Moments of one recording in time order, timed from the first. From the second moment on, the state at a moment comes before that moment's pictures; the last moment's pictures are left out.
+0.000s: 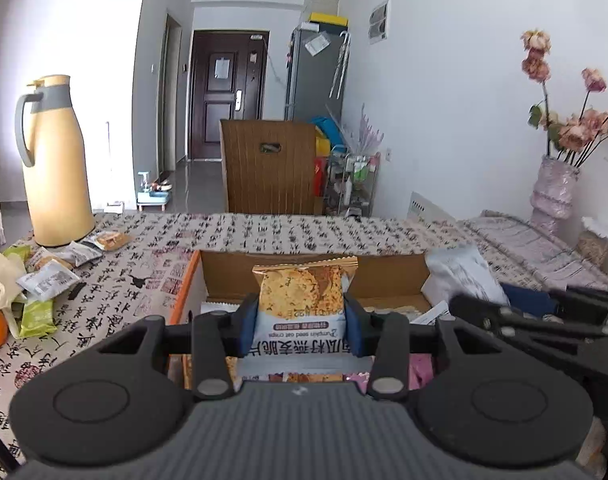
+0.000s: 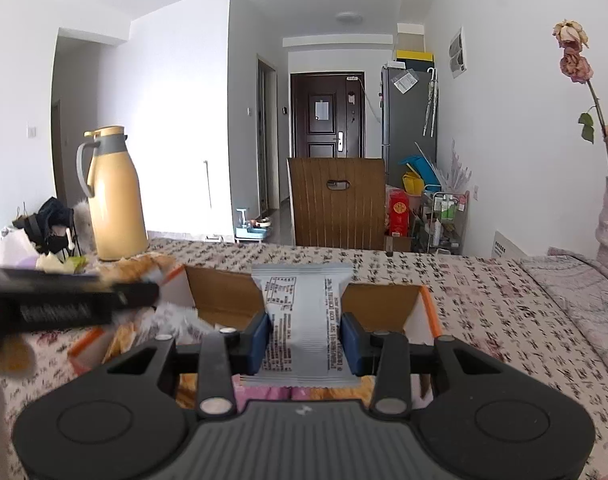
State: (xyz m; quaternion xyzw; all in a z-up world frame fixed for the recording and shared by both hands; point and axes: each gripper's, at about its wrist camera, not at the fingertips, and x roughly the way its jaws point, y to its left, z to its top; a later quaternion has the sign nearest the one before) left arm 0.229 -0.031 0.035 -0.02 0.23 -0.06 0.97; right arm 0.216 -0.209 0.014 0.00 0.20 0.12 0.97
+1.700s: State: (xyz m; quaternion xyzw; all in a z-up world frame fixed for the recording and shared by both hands) left arm 0.224 -0.005 0.037 -0.09 0.19 -0.02 0.98; right arm 0.234 -0.214 -0.003 0.04 0.19 0.07 0.98
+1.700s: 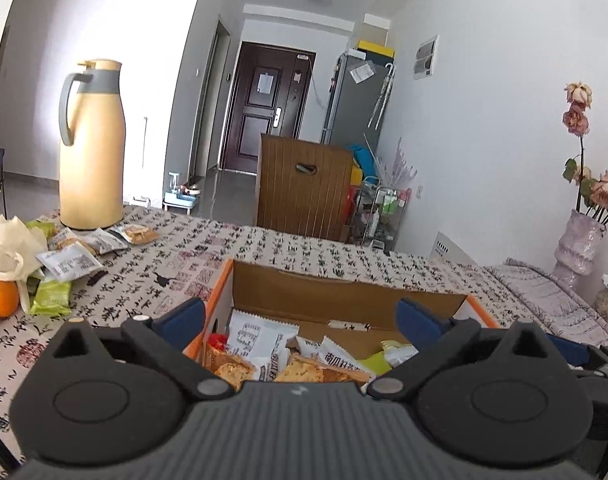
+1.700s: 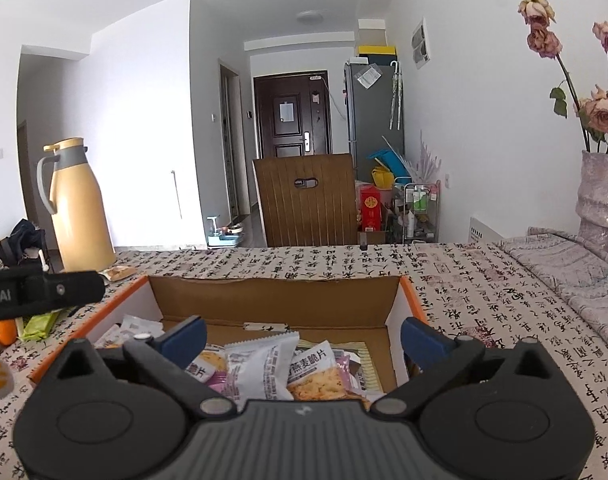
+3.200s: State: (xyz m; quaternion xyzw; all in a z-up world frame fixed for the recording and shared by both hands) left arm 0.126 0.045 -0.041 -0.06 0.34 -0.02 0.94; right arm 0.150 -0.155 -0.075 -0.01 0.39 0.07 0.92
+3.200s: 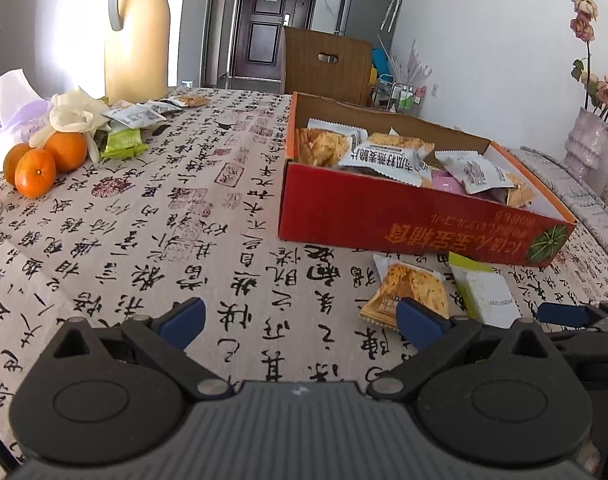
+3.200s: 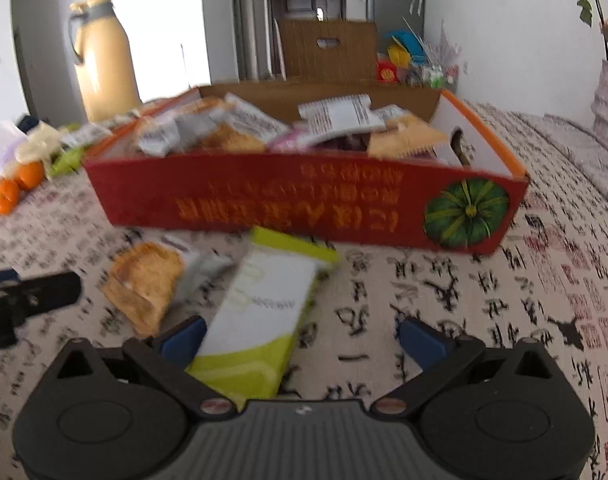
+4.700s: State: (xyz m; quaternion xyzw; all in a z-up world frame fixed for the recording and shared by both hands) left arm 0.145 -0.017 -0.033 -0.02 0.37 -0.04 0.93; right arm 0.112 -0.205 -0.051 0.02 0.32 0.07 0.94
